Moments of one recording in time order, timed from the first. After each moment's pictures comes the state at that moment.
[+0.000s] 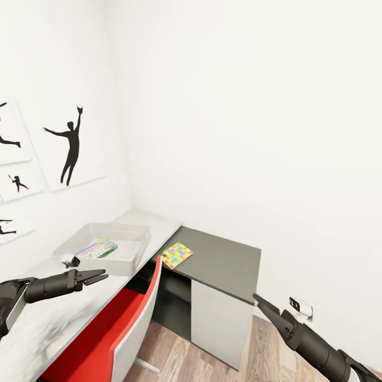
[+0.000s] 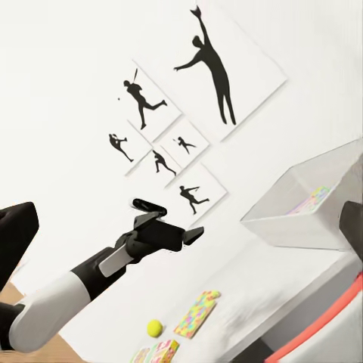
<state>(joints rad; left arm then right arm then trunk) -0.60 0.47 0.13 -0.79 0.23 0.81 -1.57 0.01 -0.02 -0.34 -1.55 -0.59 0.61 1.24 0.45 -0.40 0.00</state>
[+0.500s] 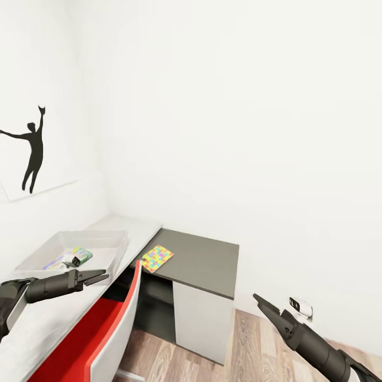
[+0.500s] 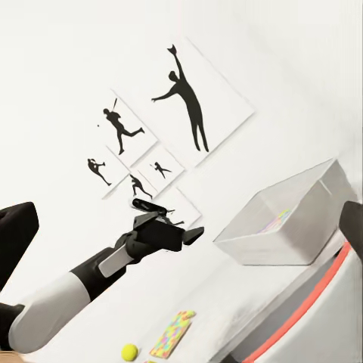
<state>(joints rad) -0.60 0.46 0.13 -0.79 0.23 0.80 -1.57 0.01 -0.02 -0.34 -1.55 -0.59 0.61 1.24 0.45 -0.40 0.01</state>
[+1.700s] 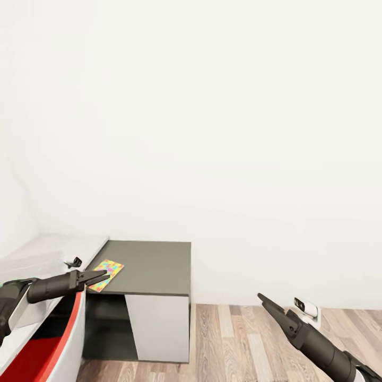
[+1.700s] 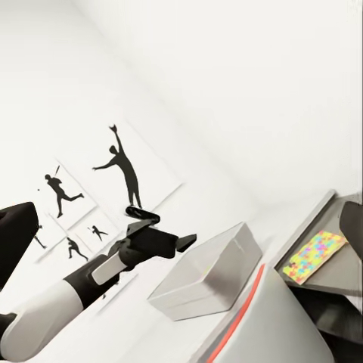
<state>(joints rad) -0.60 0.46 0.13 -0.79 0.23 0.80 -1.57 0.01 -0.02 -0.38 -1.55 -0.59 0.62 1.24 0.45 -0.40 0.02</state>
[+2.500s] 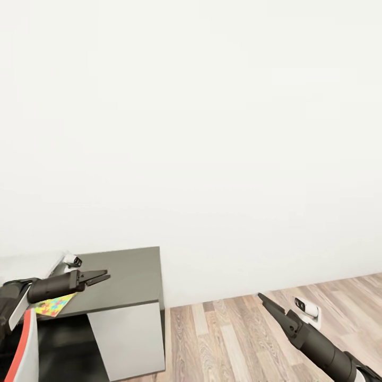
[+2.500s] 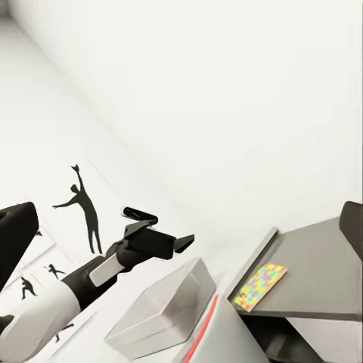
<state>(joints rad) -0.60 0.46 0.13 -0.79 0.23 0.80 -1.57 0.01 -0.02 -0.38 -1.55 -0.59 0.62 1.24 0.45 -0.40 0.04</state>
